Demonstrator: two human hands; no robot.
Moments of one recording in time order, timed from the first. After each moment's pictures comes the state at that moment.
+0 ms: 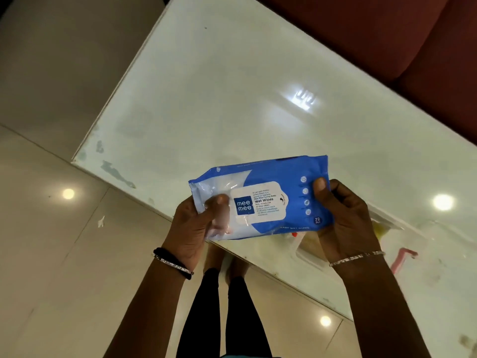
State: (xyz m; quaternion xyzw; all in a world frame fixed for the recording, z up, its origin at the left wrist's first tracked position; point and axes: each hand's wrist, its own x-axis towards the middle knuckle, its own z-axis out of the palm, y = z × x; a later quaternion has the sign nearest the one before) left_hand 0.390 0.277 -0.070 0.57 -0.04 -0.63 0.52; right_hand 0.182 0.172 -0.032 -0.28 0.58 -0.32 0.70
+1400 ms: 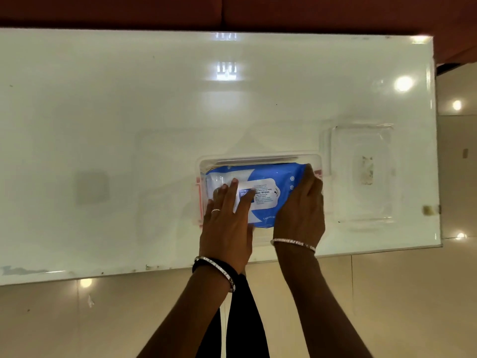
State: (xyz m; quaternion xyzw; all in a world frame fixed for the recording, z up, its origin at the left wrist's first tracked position) left_hand 0.187 0.236 -0.070 0.58 -0.71 -0.38 -0.11; right_hand 0.066 0.233 -0.080 -0.42 0.89 -0.03 0.18
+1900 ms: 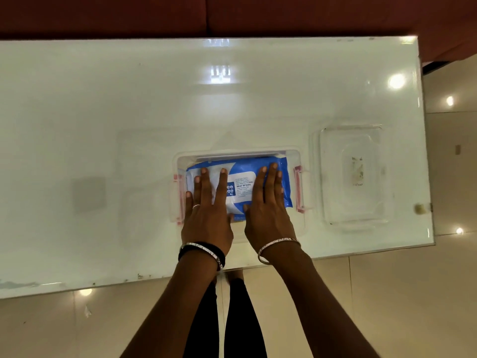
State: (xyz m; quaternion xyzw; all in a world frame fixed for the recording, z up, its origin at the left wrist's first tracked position) left_hand 0.188 0.209 -0.090 0.63 -0.69 -0.34 -0.12; right_hand 0.071 0.230 -0.094 -0.56 0.75 0.04 0.35
